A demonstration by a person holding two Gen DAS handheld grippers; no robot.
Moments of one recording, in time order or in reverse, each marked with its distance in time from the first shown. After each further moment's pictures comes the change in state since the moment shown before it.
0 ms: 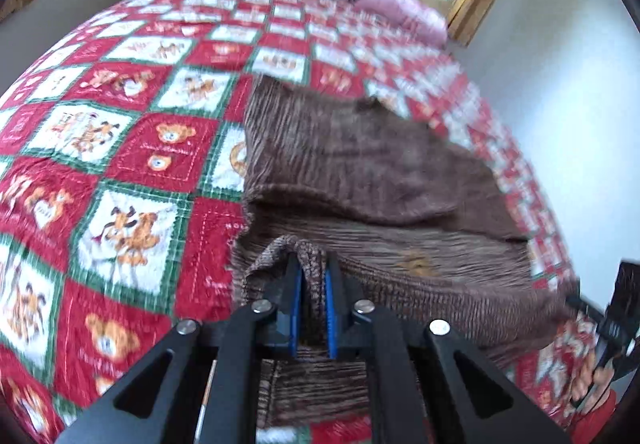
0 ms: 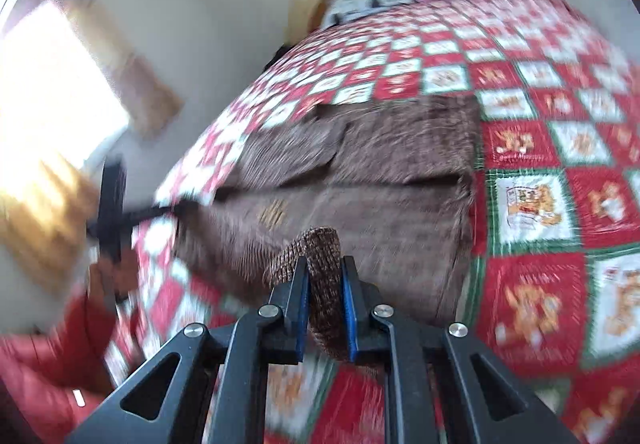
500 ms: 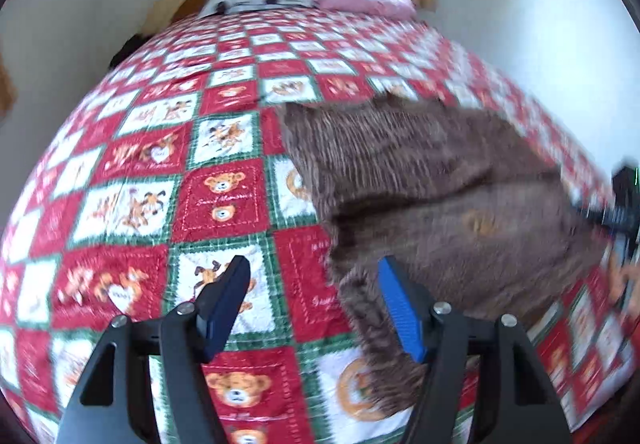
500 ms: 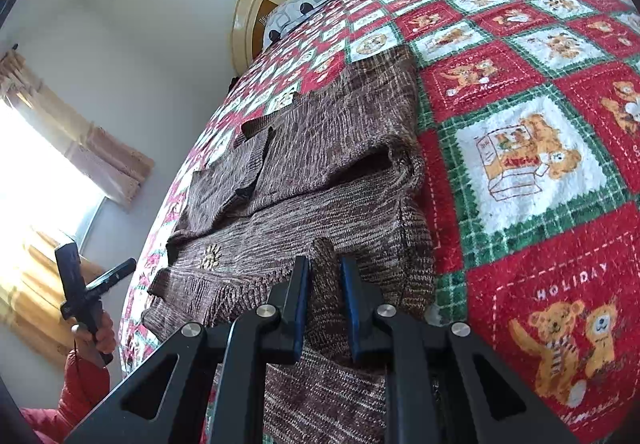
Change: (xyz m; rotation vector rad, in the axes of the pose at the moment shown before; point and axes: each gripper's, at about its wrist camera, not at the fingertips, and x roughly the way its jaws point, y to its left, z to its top) left arm -0.026 0.027 -0.004 0.378 -0.067 0.111; right arm 0.064 -0.060 -0.005 0.236 -0.068 -0.003
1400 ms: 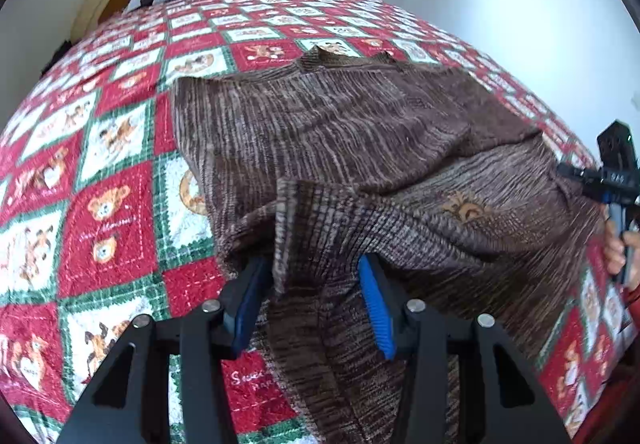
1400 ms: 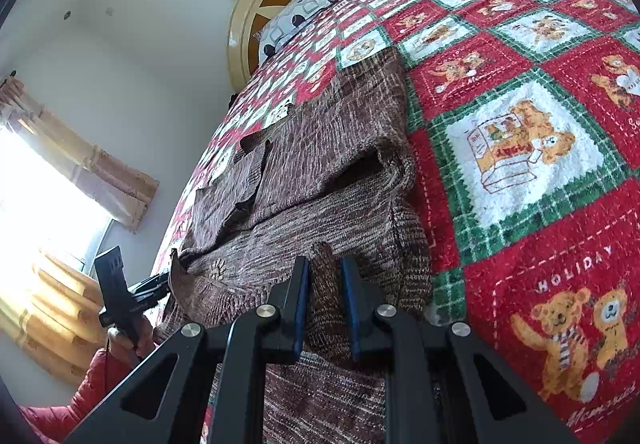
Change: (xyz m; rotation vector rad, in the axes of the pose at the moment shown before) left arm 0.075 -0.035 0.019 0.088 0.048 -0.184; right arm -0.005 -0.014 -0.004 0.062 -0.041 0.028
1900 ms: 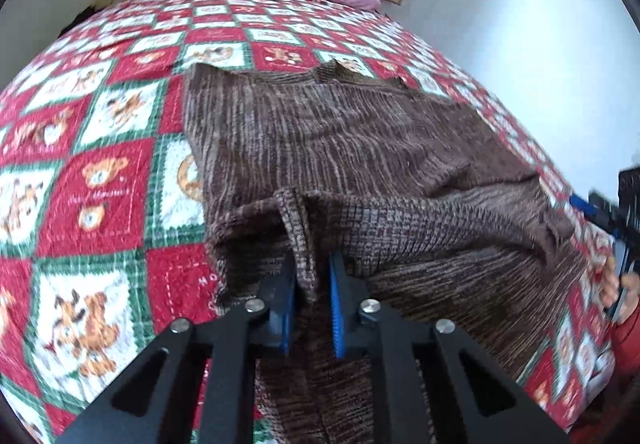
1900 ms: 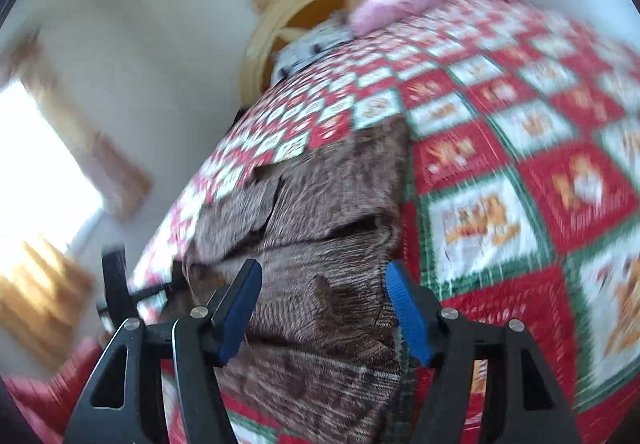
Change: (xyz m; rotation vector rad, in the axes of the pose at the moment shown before) left arm -0.005 0.015 -0.008 -0.196 -0.058 -0.063; right arm -0.054 0.036 0.017 -0.247 -0.070 -0.064
